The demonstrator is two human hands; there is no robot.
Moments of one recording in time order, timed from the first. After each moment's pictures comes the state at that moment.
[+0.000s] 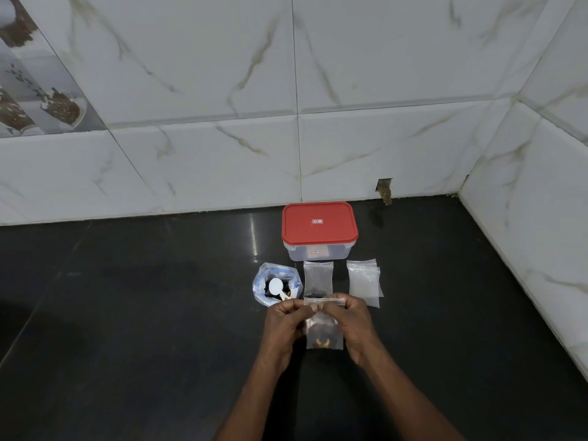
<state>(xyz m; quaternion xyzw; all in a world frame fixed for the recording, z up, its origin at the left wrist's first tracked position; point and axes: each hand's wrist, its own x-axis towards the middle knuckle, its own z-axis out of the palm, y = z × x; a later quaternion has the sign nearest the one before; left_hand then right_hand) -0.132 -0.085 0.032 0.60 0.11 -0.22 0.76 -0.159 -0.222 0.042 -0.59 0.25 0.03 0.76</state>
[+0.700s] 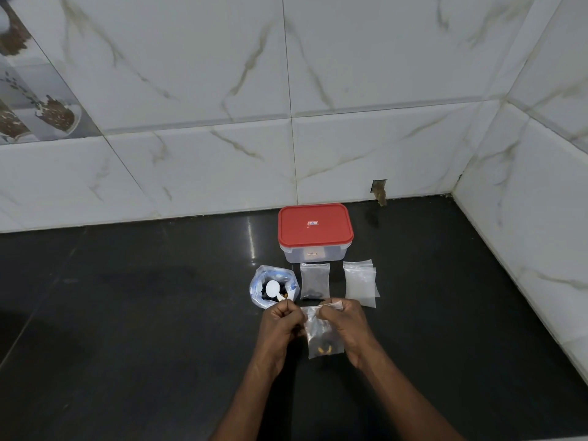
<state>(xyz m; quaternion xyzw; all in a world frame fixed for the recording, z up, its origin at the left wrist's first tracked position) -0.132 -0.079 0.028 0.64 0.09 -0.20 0.74 -0.158 -0.223 0.039 -0.64 0.27 0.06 0.72</state>
